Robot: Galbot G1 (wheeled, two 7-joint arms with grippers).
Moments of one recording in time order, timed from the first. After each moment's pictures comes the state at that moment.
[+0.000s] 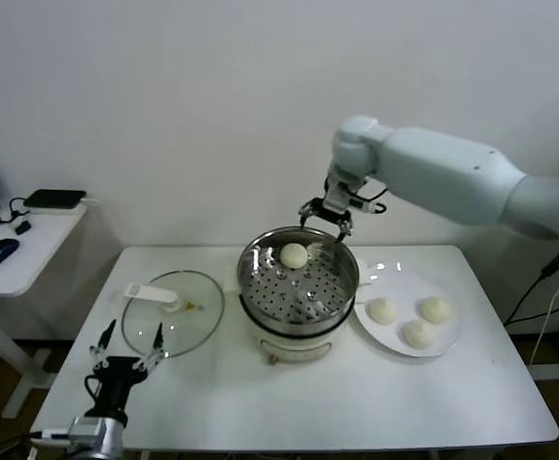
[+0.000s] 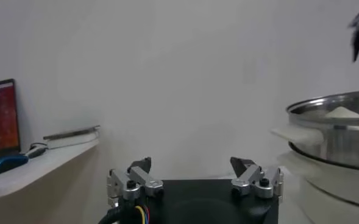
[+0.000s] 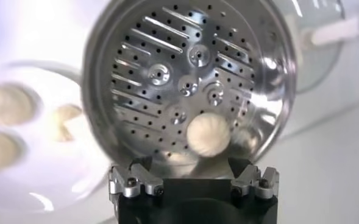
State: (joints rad) left arm 1.61 -1.49 -0.73 -2.05 0.02 -0.02 0.08; right arm 0.76 1.06 -1.40 1.11 0.16 0.35 -1.13
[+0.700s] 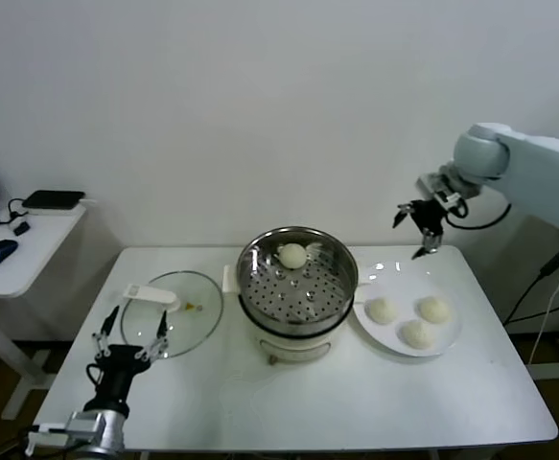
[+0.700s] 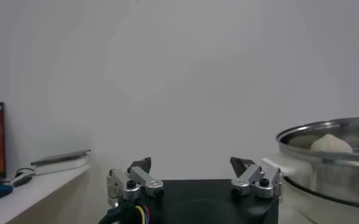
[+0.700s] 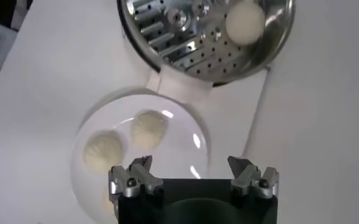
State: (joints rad) left arm 1.61 -1.47 -0.71 -2.10 0.01 -0.05 0.08; right arm 0.69 0.77 -1.48 1.15 0.37 -0.04 -1.09
